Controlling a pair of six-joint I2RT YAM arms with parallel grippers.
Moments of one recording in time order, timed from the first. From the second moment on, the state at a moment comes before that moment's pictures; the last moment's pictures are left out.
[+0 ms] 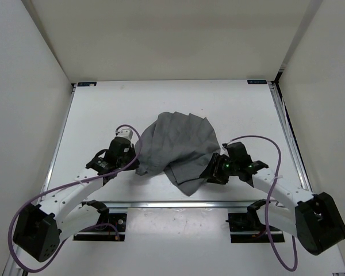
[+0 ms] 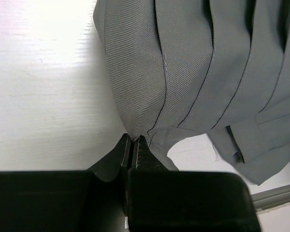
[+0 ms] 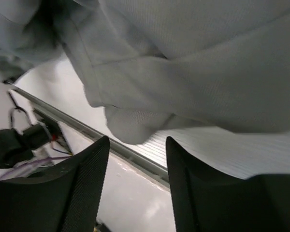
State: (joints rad) left arm -0.53 1.00 0.57 -0.37 -0.10 -0.53; right arm 0.48 1.06 0.43 -0.29 -0.43 0.81
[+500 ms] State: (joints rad) left arm -0.52 0.96 0.53 -0.36 -0.07 -0.54; right arm 0.64 1.17 0.35 0.07 -0.41 1.31
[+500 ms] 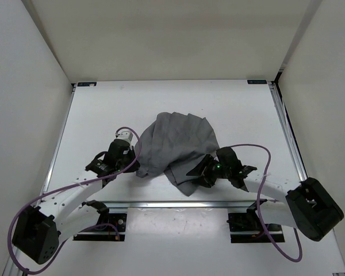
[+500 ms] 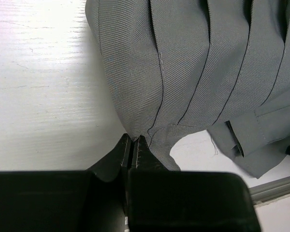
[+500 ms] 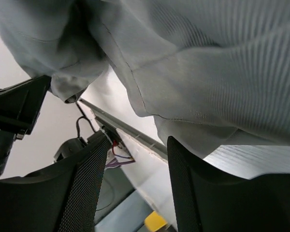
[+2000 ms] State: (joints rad) left arm -0.54 0.99 0.50 -0.27 0.06 -0.54; right arm 0.13 0.87 0.47 -0.48 -0.27 0.82
